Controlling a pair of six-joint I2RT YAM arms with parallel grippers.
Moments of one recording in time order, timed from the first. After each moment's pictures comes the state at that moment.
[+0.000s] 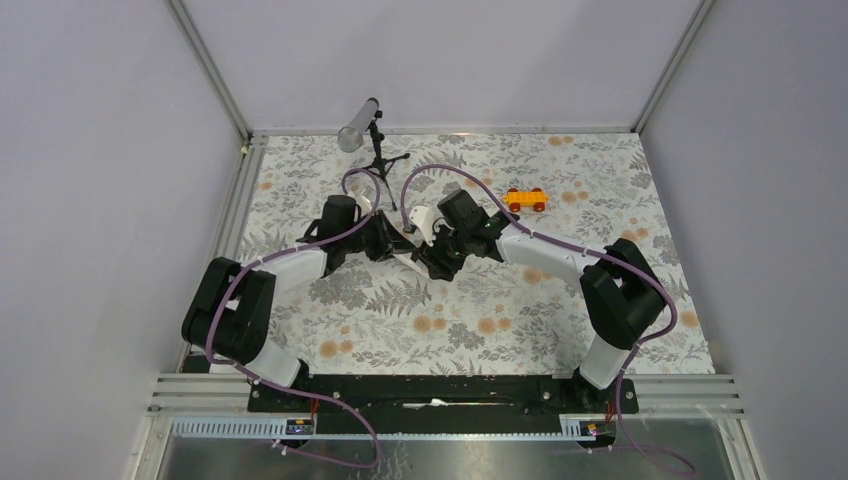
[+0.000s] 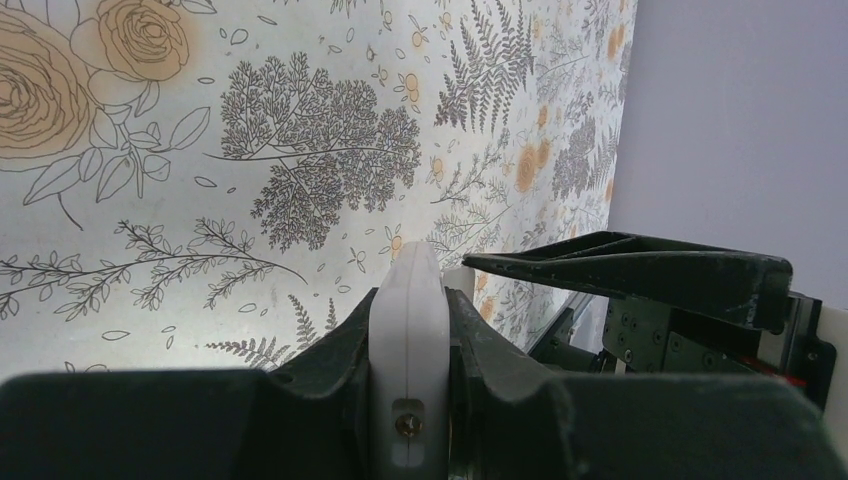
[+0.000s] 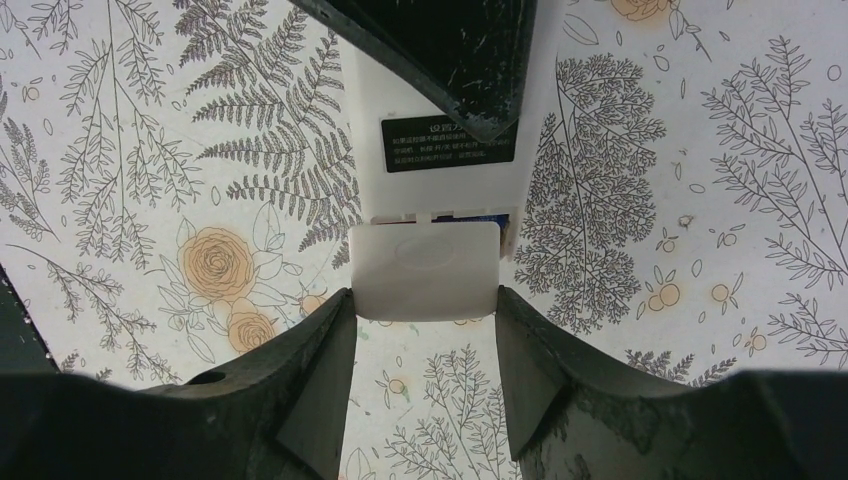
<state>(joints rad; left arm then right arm) -0.34 1.54 0.73 0.18 0.59 -0.84 0.76 1.73 1.19 -0.41 -0.32 -0.35</state>
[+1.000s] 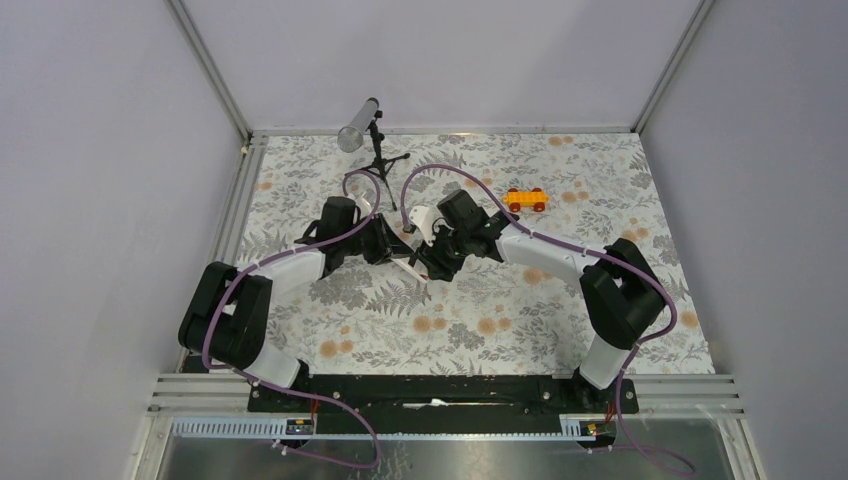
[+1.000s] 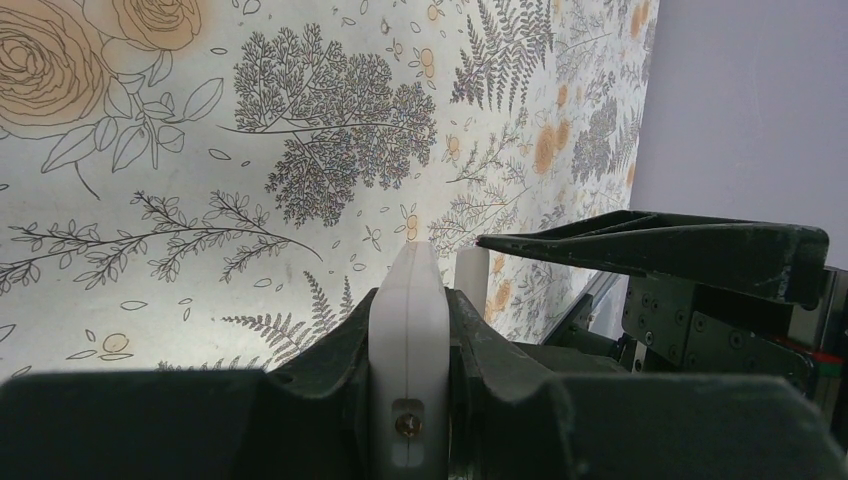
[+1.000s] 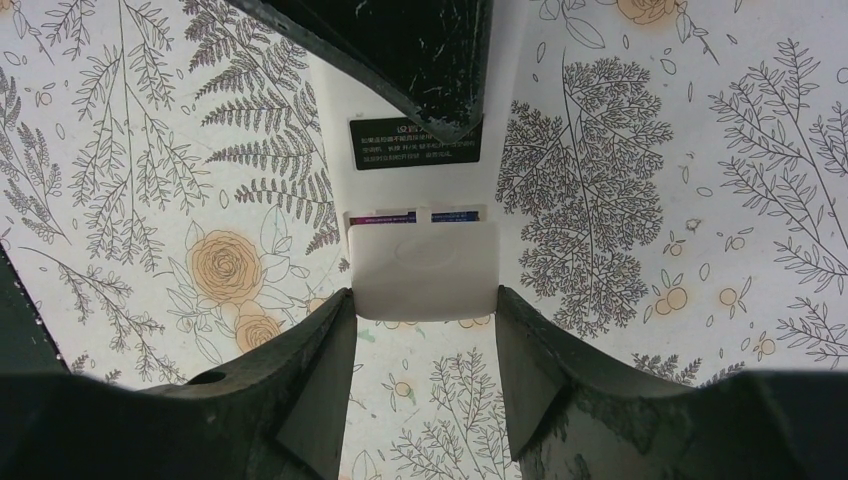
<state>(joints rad) -0.35 1.51 0.73 0.11 0.59 -0.79 0.76 1.73 1.19 -0.41 -0.33 -0.34</state>
